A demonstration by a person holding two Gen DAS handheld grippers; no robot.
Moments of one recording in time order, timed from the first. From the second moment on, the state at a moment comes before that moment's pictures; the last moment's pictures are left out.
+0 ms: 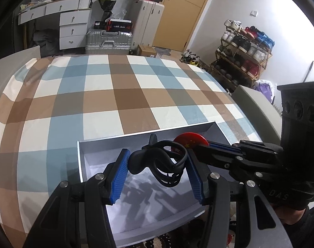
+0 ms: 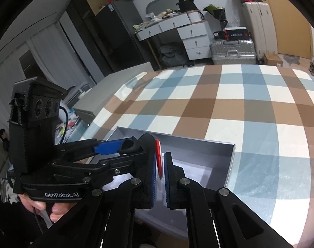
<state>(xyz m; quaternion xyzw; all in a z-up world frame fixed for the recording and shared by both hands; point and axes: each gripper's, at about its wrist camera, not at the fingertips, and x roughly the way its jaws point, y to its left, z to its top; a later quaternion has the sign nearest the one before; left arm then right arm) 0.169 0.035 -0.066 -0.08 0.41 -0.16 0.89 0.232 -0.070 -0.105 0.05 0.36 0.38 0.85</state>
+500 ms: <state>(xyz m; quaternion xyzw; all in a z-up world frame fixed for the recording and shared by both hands) 0.153 0.034 -0.051 -0.05 0.38 -0.14 0.91 0.199 -0.112 -0.089 0.10 0.29 0.36 0.88</state>
